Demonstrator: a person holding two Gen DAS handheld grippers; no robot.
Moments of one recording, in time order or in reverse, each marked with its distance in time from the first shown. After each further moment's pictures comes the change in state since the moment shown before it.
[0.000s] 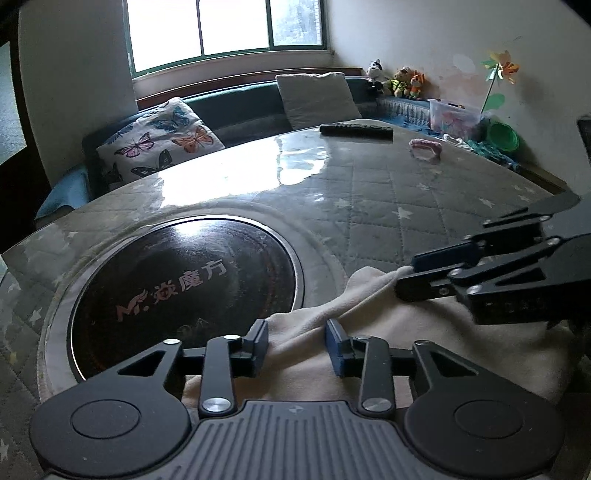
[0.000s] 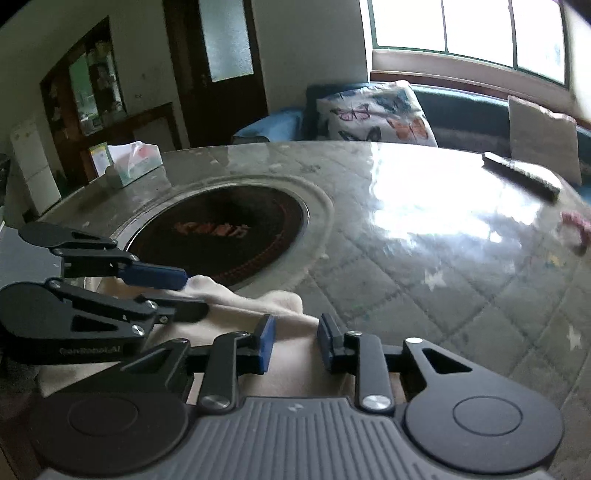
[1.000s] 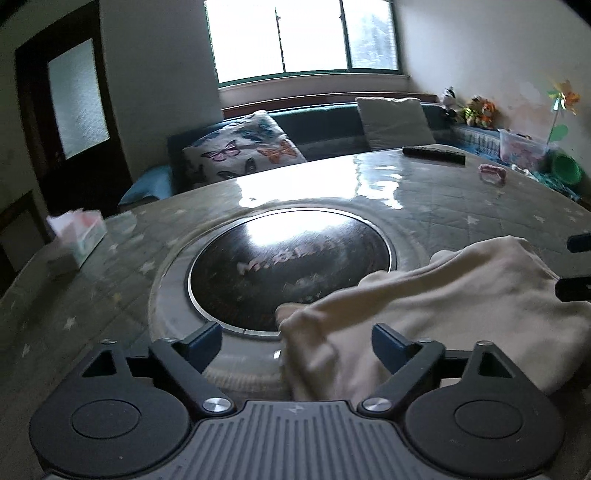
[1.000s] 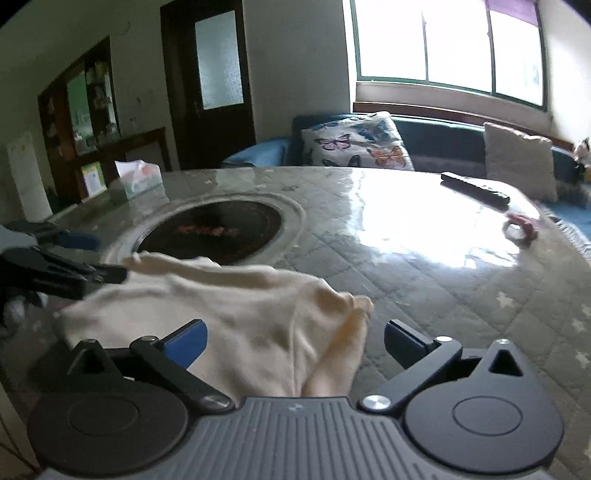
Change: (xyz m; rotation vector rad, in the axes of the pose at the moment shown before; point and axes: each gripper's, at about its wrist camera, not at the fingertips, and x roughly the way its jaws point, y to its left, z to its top) left arm -0.071 0.030 -0.053 -0.128 -0.075 0.231; right arm -0.073 -0.007 -0.047 -0.020 -0.098 -0.087
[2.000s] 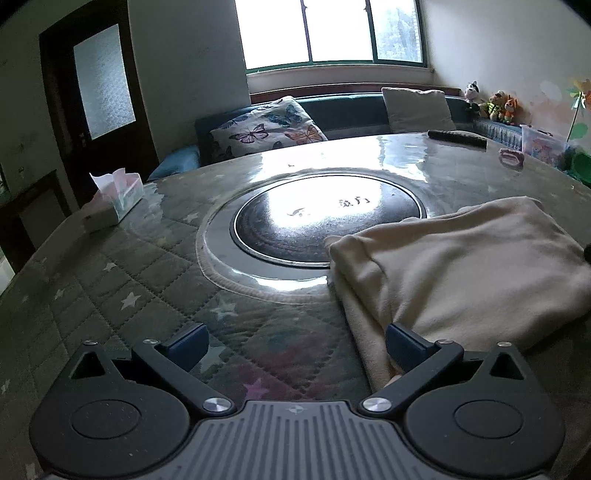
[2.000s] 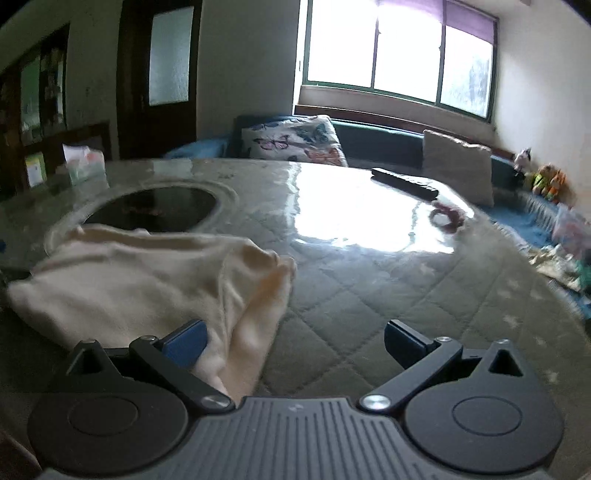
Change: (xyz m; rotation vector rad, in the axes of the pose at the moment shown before) left arm -0.024 0.019 -0.043 -0.032 0.033 0.070; right arm -0.017 -0.004 -0.038 -0.029 -0.004 -0.230
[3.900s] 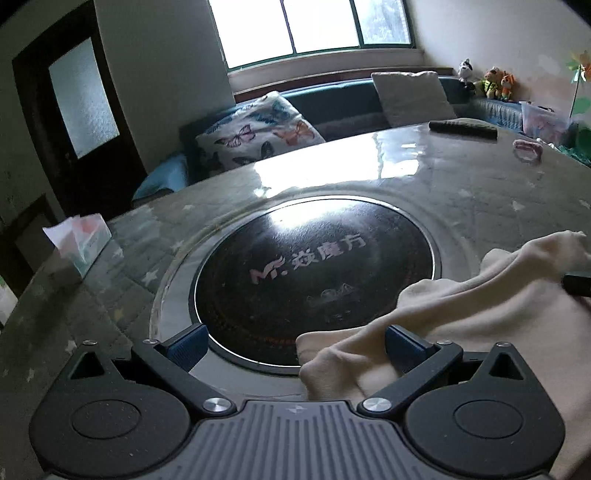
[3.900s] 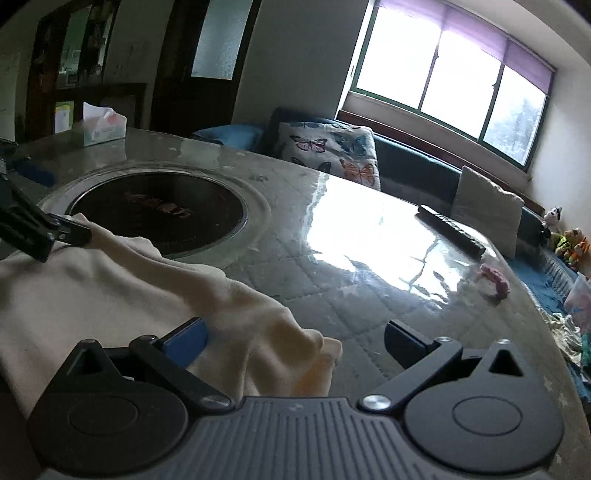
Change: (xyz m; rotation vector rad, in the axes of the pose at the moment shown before) left arm 0.074 -0.032 0.073 0.085 0.034 0.011; right arm 0.064 0.039 0.056 -0.200 -0.018 0.048
